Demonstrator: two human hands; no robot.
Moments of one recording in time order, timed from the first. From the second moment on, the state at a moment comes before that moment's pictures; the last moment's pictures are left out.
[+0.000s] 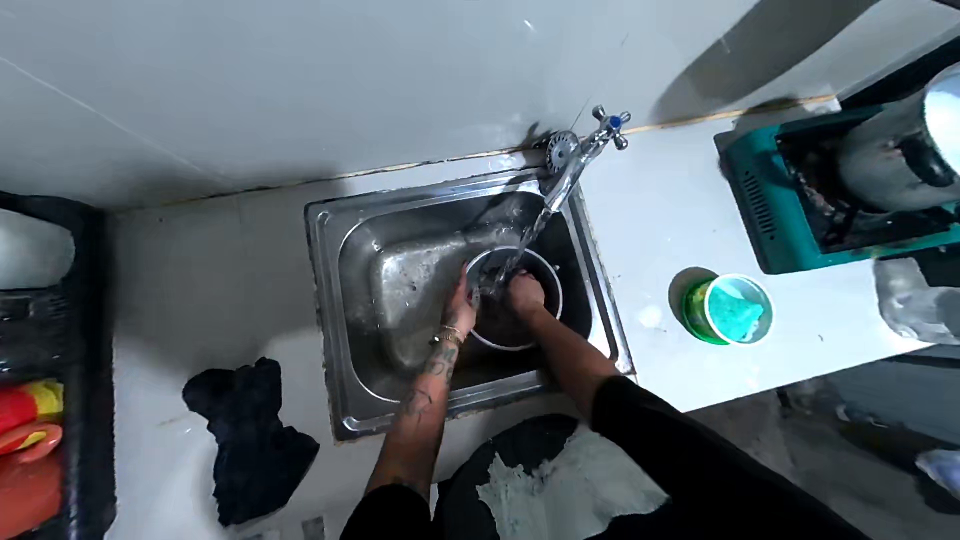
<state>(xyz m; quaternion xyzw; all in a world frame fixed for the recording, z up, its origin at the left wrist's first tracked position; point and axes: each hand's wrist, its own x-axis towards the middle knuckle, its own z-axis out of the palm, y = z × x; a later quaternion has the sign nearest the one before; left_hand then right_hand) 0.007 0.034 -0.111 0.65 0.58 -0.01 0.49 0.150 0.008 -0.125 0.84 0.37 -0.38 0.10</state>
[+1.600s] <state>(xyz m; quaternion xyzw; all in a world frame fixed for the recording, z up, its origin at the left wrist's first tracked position) 0.021 0.040 -0.107 0.60 0.61 -0.02 0.51 0.131 0.023 -0.144 0.68 0.54 -0.45 0.19</state>
